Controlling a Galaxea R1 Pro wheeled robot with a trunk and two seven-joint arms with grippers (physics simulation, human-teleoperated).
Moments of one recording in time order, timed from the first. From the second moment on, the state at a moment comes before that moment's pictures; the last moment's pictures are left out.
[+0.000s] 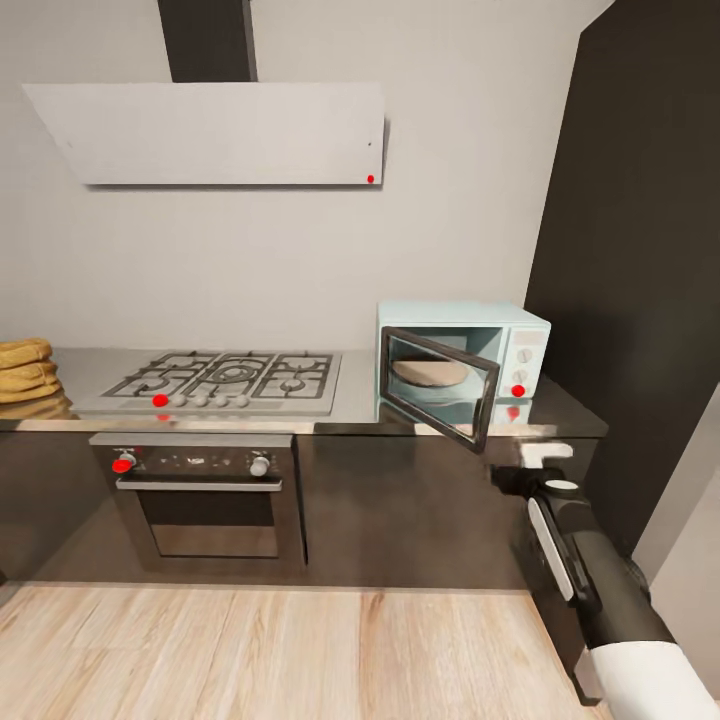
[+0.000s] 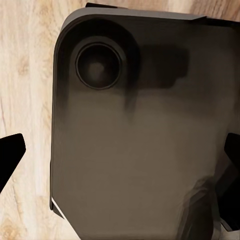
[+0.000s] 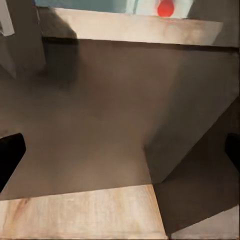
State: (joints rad) left arm 0.00 -0.03 0.01 -0.04 0.11 -0.03 0.02; right arm -0.56 -0.10 -0.01 -1.31 0.01 0.74 -0.13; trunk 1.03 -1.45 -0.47
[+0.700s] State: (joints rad) left arm 0.00 -0.03 0.02 -0.04 0.11 -0.03 0.02; right arm -0.55 -0.18 -0.17 -1.32 0.01 0.74 -0.01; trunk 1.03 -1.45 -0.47
